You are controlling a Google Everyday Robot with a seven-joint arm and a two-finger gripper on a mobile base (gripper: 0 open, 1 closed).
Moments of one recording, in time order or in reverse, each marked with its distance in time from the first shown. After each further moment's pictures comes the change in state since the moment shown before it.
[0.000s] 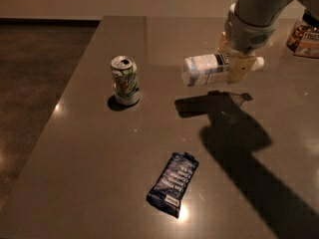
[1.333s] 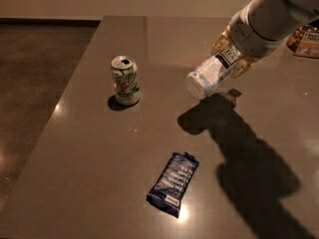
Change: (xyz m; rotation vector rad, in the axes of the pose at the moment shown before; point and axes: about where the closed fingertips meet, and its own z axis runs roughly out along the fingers) arm -0.009 0.001 -0.031 0.312 0.041 -0.530
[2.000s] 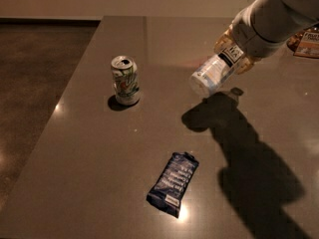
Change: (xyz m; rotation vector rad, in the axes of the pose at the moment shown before) arm 0.007 -0.003 -0.002 0.033 0.056 -0.053
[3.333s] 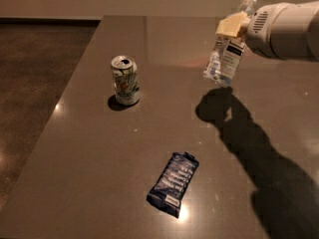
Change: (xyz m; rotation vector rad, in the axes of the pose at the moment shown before) arm 0.027 -0.029 -0.025 0.387 0.294 -0.532
